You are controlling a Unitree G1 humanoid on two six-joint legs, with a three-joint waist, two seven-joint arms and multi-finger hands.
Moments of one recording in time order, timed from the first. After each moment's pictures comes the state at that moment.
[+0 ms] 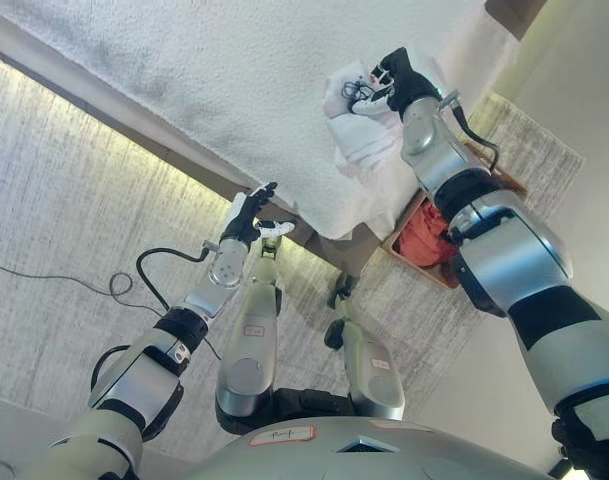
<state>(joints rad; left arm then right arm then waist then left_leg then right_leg) -0.43 0.37 -0.58 0.70 -0.20 -0.08 0.27 -1.11 -0.30 0.54 1.08 -0.07 0.08 -0.26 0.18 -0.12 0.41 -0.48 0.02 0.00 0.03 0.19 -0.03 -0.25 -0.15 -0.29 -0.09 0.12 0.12</state>
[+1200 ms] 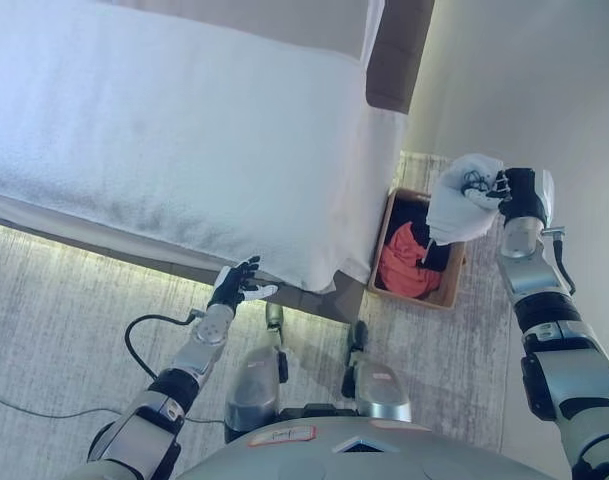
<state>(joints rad) -0.12 0.33 -0.44 0.73 -0.19 -0.06 0.14 -0.48 -0.56 0.09 0.84 -0.07 0.11 -0.31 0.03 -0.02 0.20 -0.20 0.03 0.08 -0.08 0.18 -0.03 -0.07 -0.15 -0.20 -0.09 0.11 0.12</state>
